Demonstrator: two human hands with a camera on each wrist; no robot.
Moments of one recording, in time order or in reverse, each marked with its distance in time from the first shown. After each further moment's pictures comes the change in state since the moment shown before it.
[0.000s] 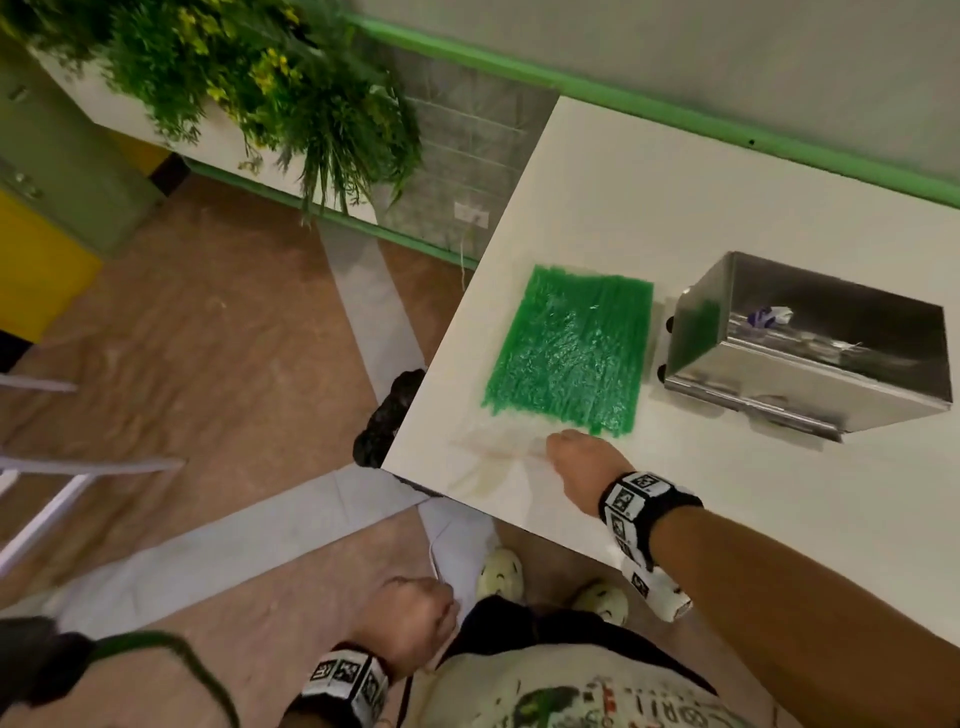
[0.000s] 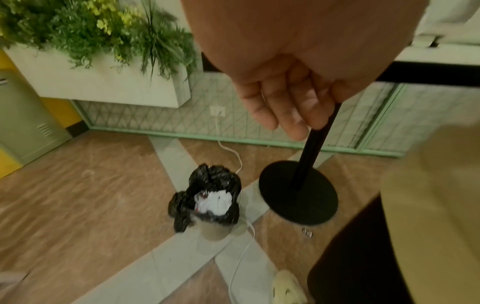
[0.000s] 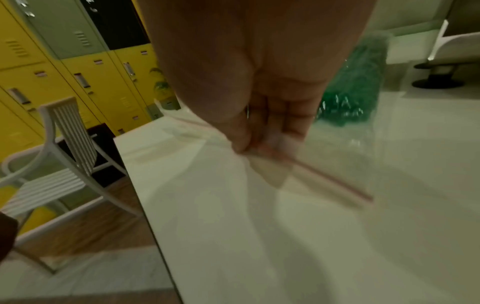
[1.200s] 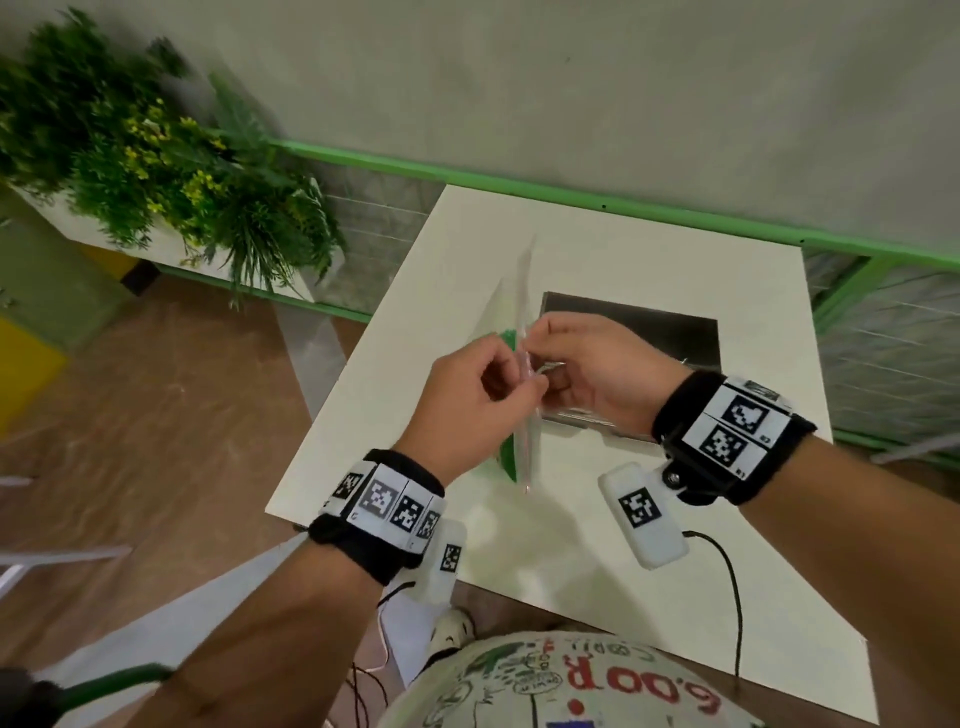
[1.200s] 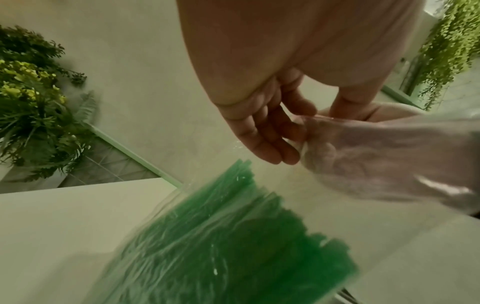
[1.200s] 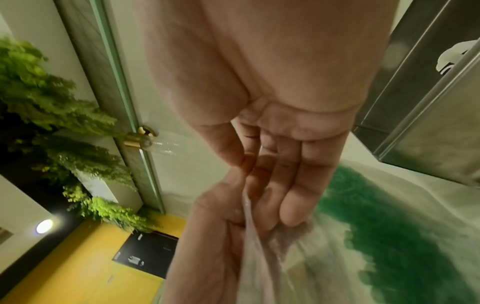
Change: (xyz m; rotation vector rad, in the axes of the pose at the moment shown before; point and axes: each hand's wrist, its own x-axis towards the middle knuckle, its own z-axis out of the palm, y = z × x) left_hand 0.125 0.262 -0.253 -0.881 0.664 0.185; right_hand -0.173 0.112 -0.193 1.510 0.130 -0.154
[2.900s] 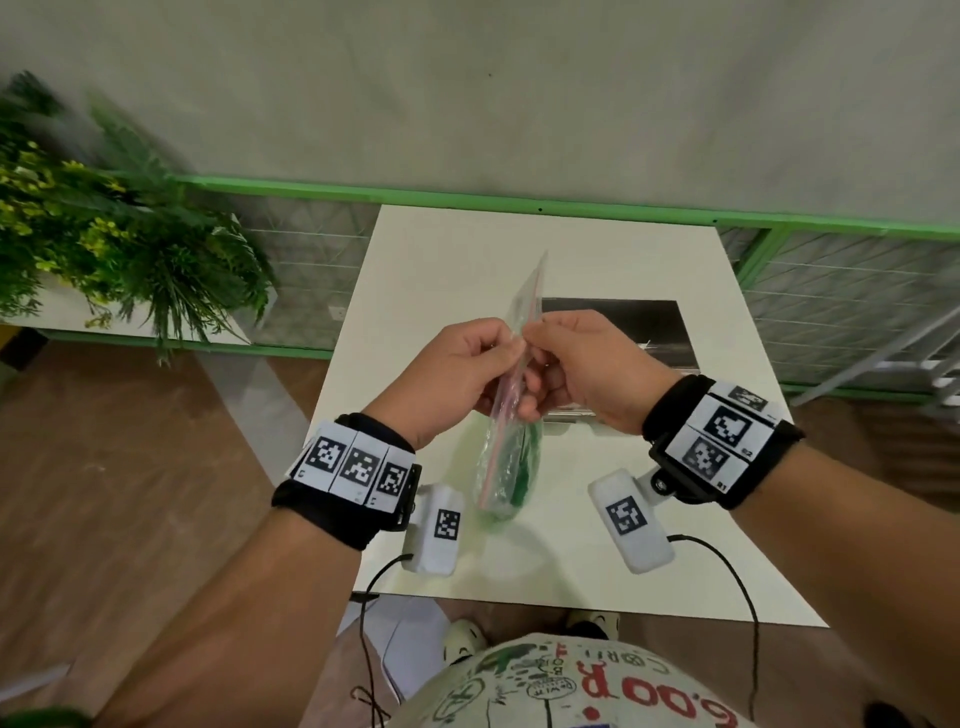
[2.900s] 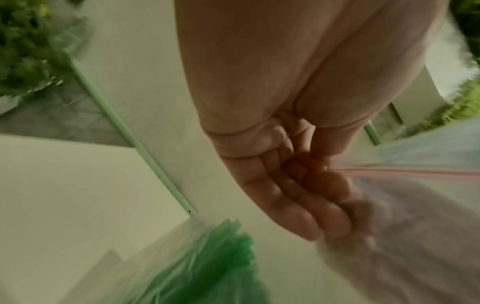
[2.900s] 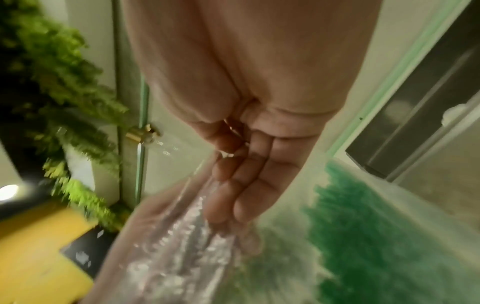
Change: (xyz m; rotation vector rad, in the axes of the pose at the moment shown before) left_hand 0.047 0.008 -0.056 -0.241 -0.541 -0.154; right_hand 0.005 -0.001 0.041 -0.077 0.269 -0.117
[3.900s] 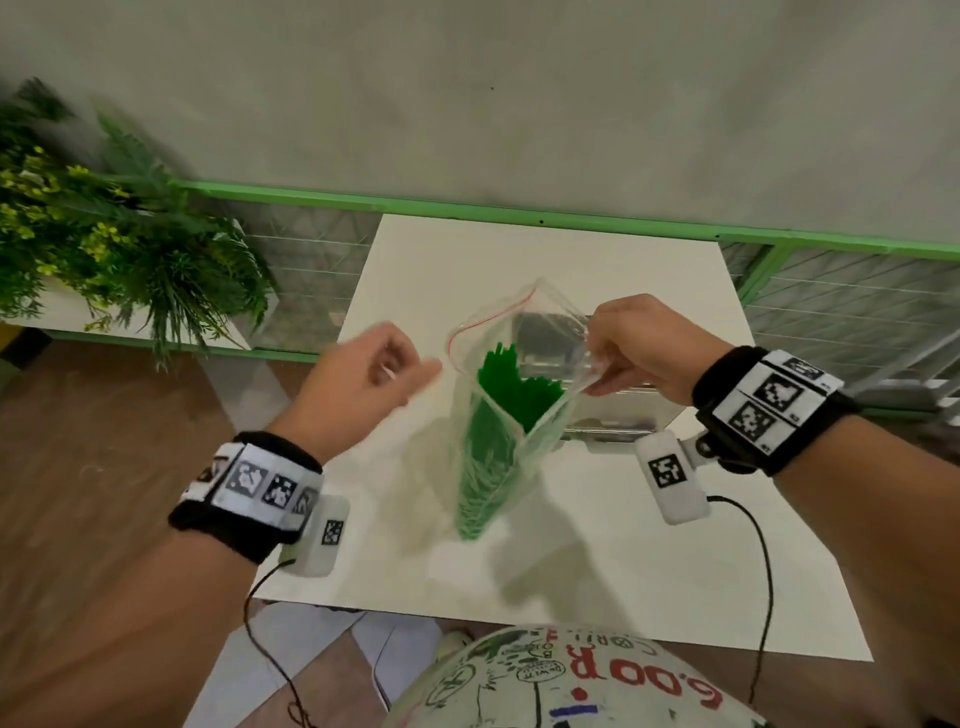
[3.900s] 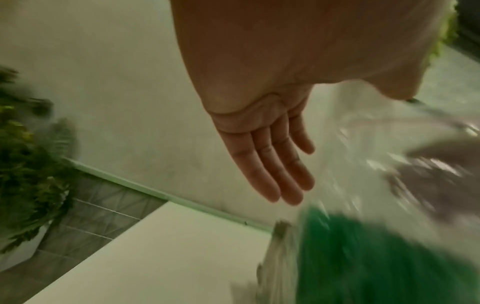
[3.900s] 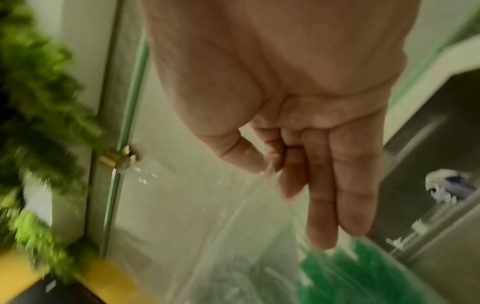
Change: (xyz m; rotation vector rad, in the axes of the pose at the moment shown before) left_hand -0.014 -0.028 -0.067 0.444 0.324 0.047; right_hand 0.013 -0.020 -0.067 -0.248 0.224 0.180
